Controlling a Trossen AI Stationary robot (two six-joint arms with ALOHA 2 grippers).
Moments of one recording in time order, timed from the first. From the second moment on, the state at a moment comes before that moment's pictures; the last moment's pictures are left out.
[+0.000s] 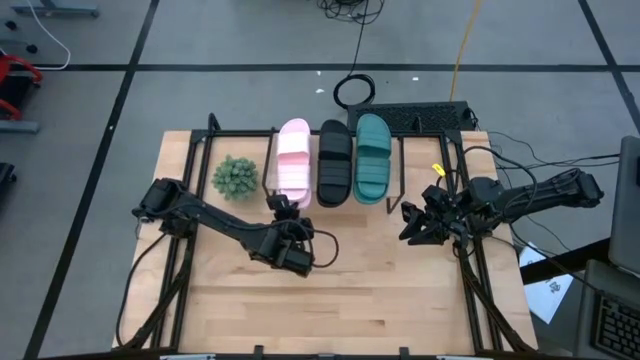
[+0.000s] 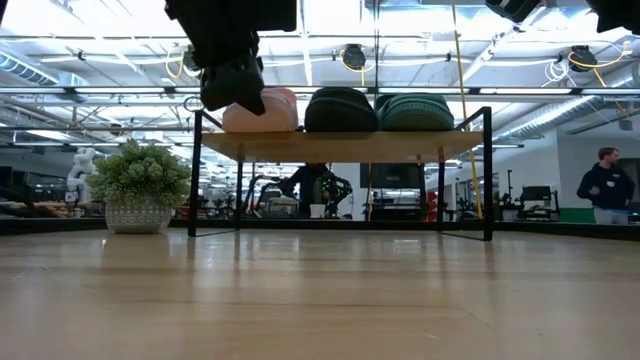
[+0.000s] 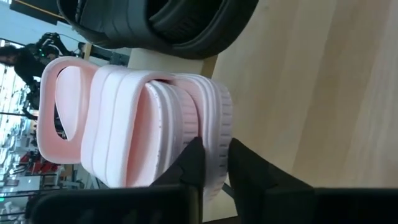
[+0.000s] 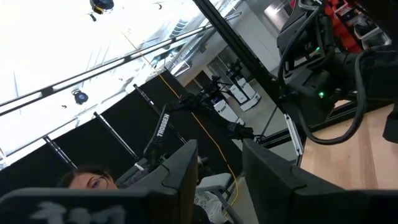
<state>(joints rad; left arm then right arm) -0.34 1.86 1.43 -1.10 -1.01 -0.44 0.15 0.69 0.42 0.52 -0.42 0.82</state>
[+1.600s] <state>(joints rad) -0.32 1.86 1.45 -1.23 -1.11 -0.33 0.15 0.69 0.42 0.52 -0.42 0.82</state>
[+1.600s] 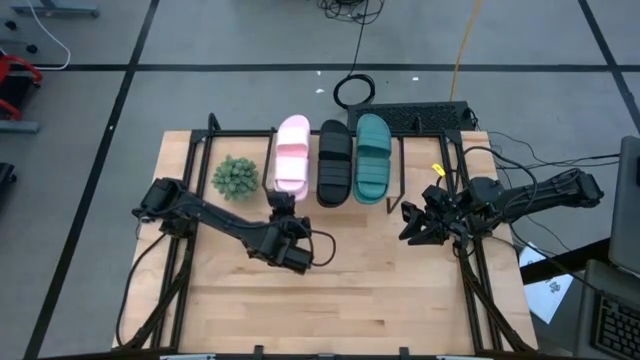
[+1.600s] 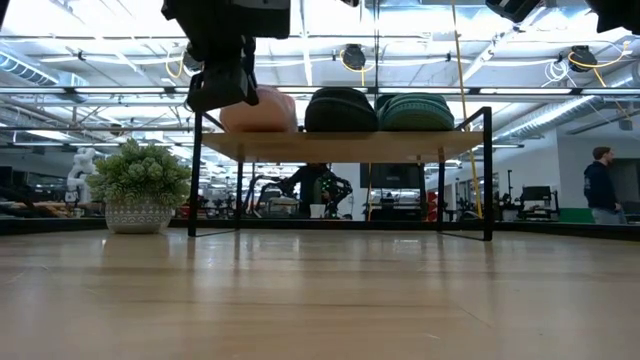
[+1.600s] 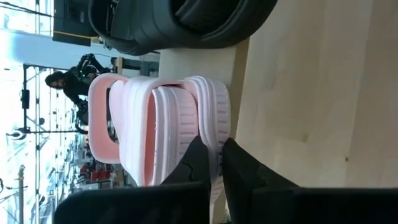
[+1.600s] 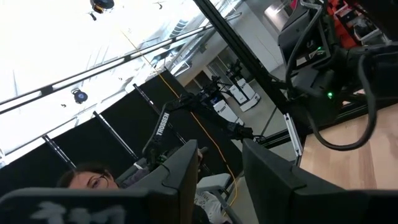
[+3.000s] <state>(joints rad) -0.30 1.86 1.45 -1.26 -0.97 -0.36 0.15 0.69 0.42 0.52 -0.42 0.82</state>
